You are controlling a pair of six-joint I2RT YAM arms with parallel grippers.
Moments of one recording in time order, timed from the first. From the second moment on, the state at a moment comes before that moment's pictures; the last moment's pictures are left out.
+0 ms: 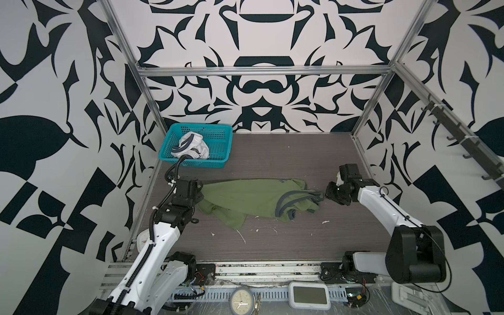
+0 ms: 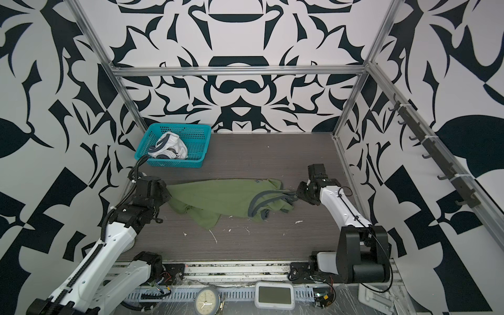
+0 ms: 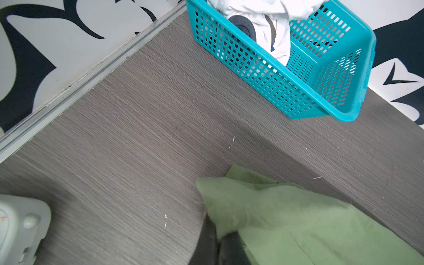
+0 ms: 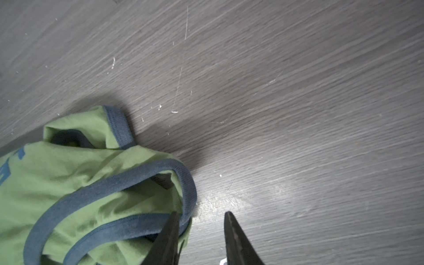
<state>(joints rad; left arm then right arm) -0.24 0.86 0.70 -0.63 -0.38 -0.71 0.01 1.32 0.83 -0.68 -0.11 0.46</state>
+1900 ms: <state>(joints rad) -0.24 0.81 1.04 -0.61 -0.34 -0.67 0.06 0.98 1.32 -0.93 0.29 0.44</state>
